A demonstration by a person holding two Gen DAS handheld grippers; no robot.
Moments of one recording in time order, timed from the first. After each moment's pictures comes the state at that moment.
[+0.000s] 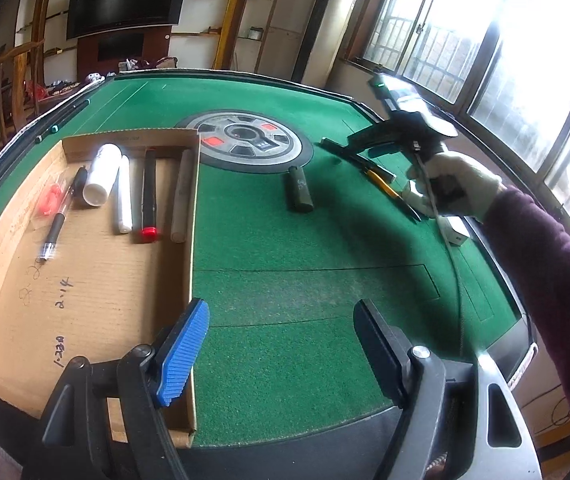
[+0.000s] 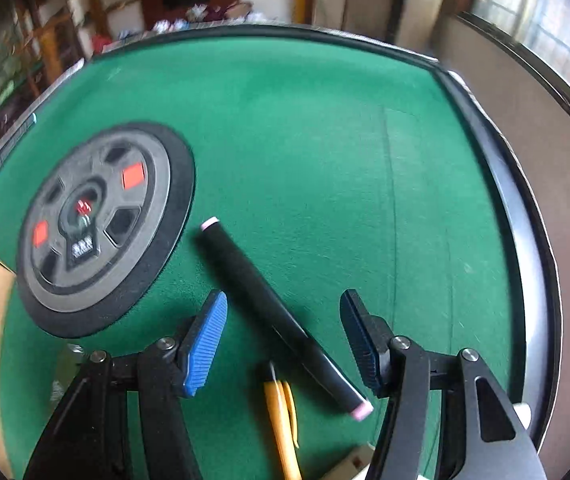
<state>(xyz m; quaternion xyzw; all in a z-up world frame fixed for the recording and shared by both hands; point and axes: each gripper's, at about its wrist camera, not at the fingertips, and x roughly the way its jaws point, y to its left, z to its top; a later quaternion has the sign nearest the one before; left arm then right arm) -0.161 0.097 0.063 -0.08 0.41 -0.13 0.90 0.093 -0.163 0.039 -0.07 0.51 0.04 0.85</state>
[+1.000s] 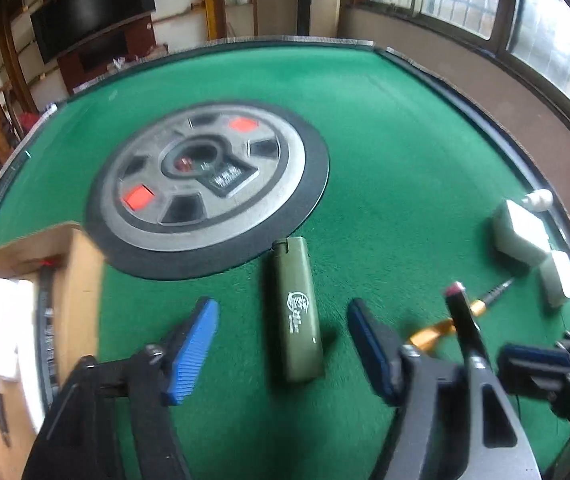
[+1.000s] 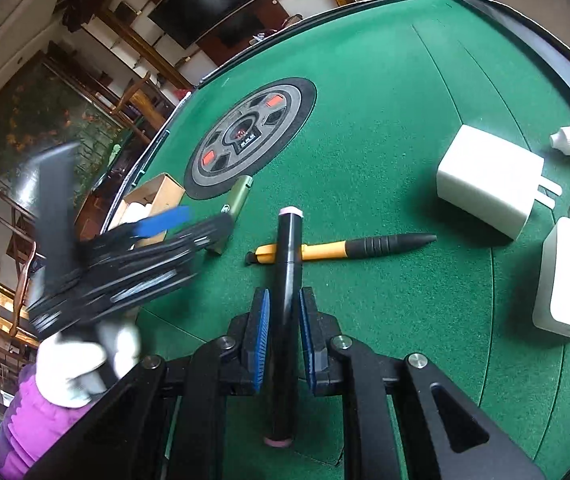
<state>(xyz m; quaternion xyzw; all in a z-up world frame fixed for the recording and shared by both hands) 0.042 0.006 0.012 0.03 0.48 -0.09 0.87 -0.075 -0.184 0.033 0.18 0.48 0.22 0.83</state>
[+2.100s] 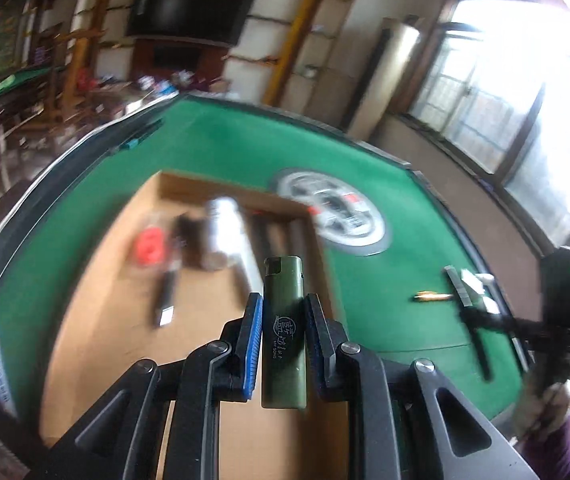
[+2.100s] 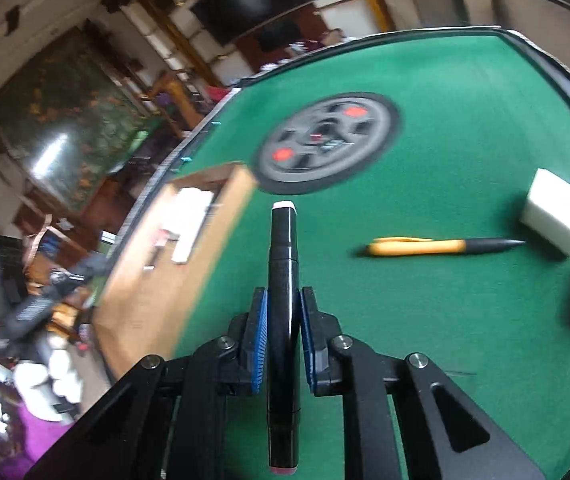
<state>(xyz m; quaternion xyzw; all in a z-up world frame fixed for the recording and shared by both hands) -0.145 0.236 0.098 -0.17 0.37 -0.05 0.91 -0.095 -0.103 0.066 0.14 0.45 0.27 0.84</state>
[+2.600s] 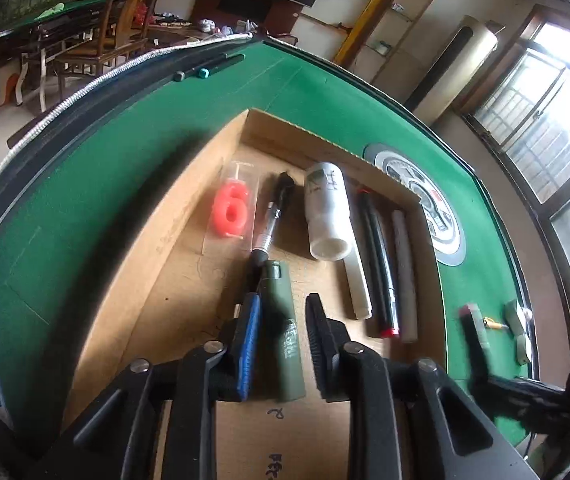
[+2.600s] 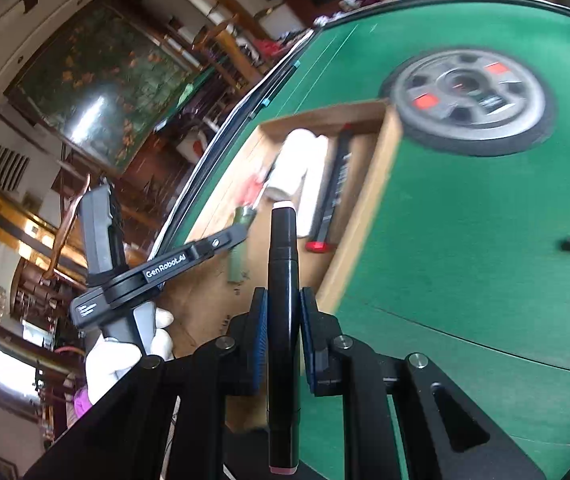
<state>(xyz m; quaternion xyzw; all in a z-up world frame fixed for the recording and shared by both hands) -0.099 0.285 0.044 -0.23 0.43 0.01 0.87 -0.093 0.040 0.056 0.12 0.51 0.35 0.78</state>
